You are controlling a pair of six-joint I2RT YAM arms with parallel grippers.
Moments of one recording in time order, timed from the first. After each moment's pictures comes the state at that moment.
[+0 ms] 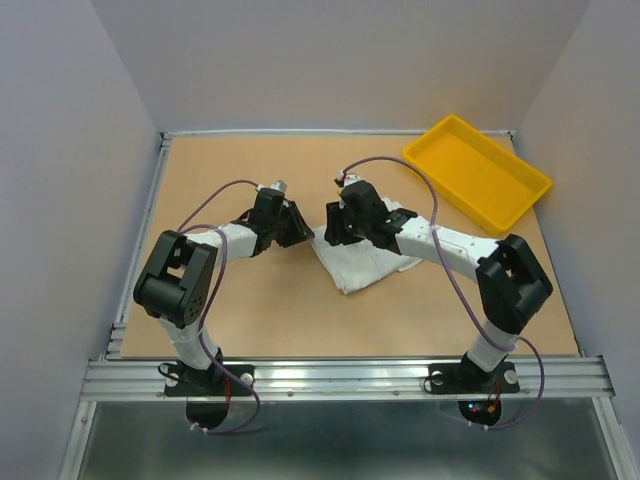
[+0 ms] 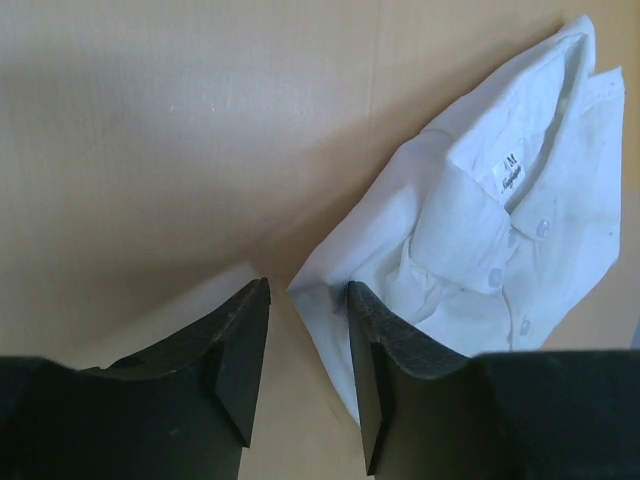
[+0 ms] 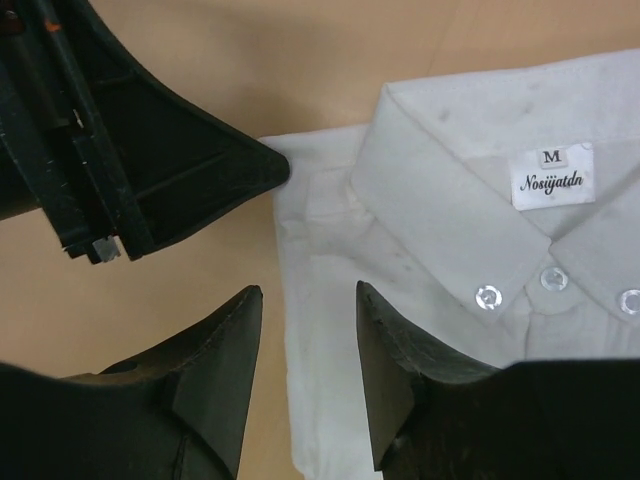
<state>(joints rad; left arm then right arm) -0.43 1.70 0.89 0.07 0.19 -0.76 0.73 1.68 1.20 -0.22 0.05 0.44</state>
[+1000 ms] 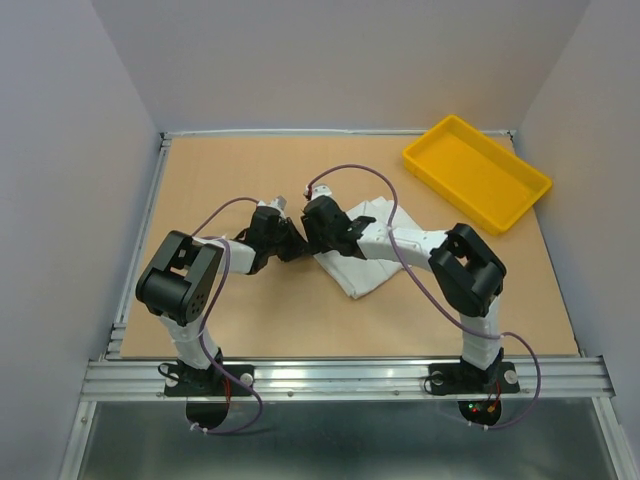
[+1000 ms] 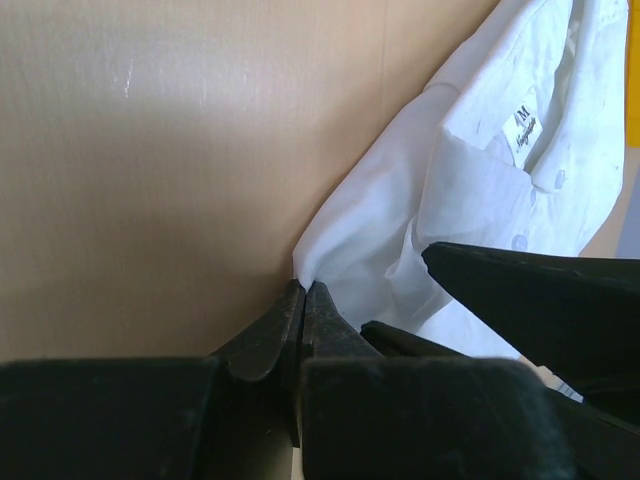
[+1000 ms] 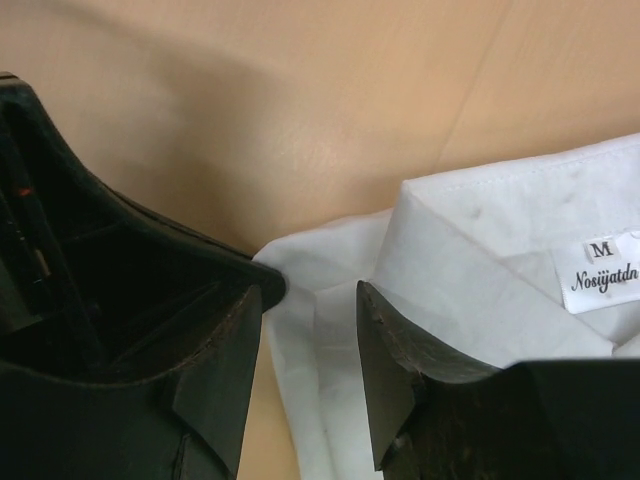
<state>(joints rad) -0.43 1.74 0.71 0.34 0.30 -0.81 0.84 1.95 1.35 -0.19 0.25 0.37</state>
